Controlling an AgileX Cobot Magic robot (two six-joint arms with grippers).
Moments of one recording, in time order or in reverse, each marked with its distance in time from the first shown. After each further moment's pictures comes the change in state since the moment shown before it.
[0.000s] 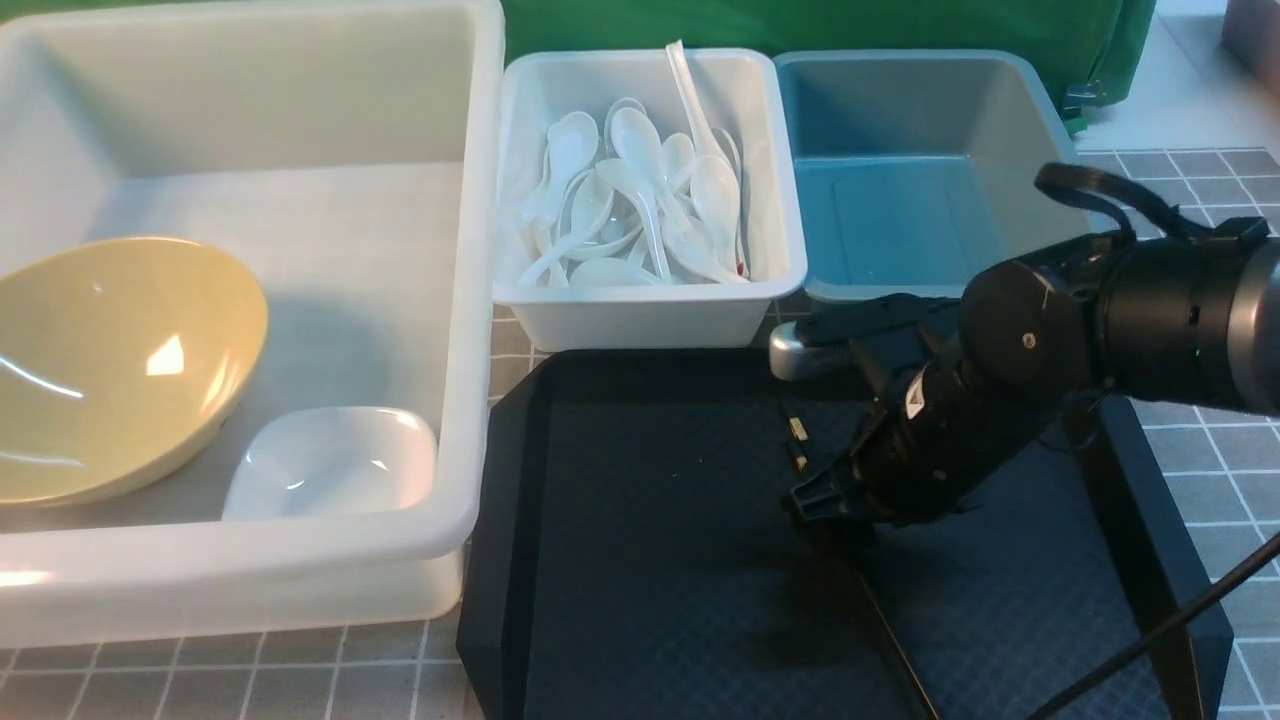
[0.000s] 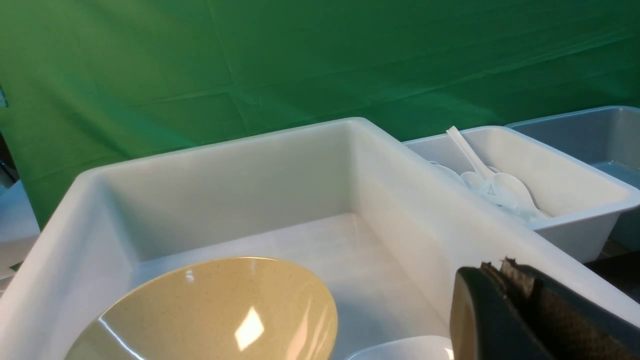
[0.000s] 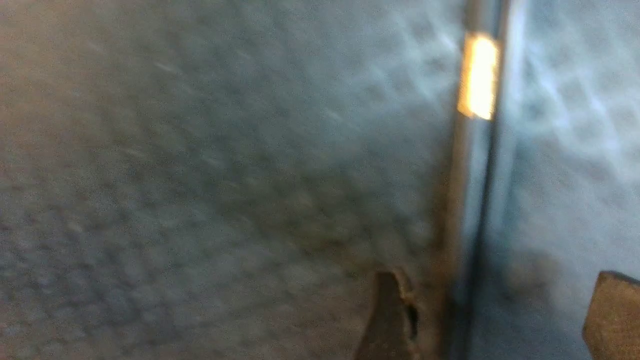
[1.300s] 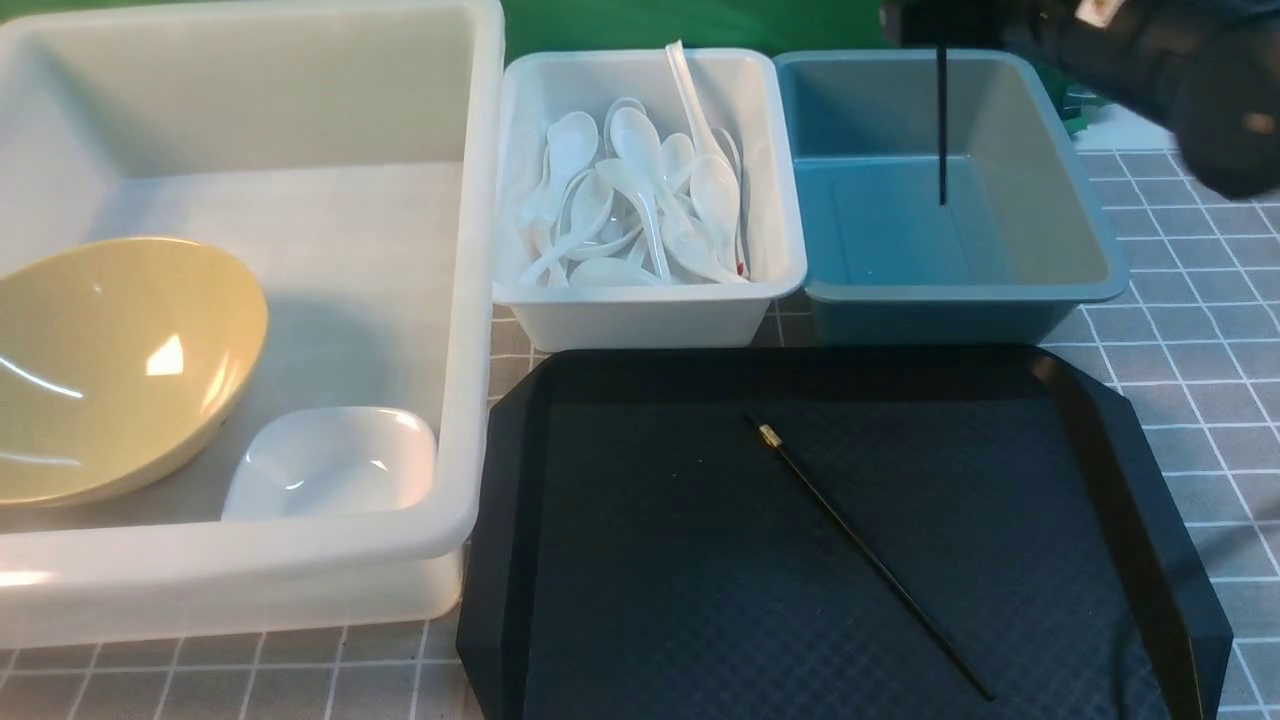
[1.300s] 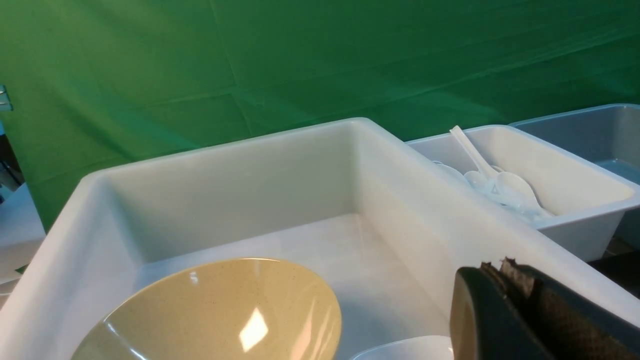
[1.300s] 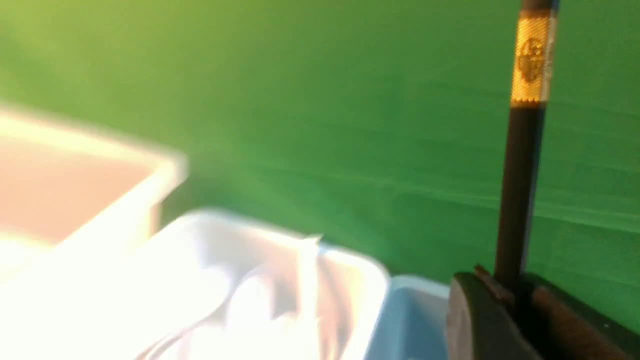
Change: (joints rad) right arm -0.241 -0.062 -0.221 -0.116 -0.836 -0.107; left arm 0.000 0.000 0.000 0.010 0.000 0.000
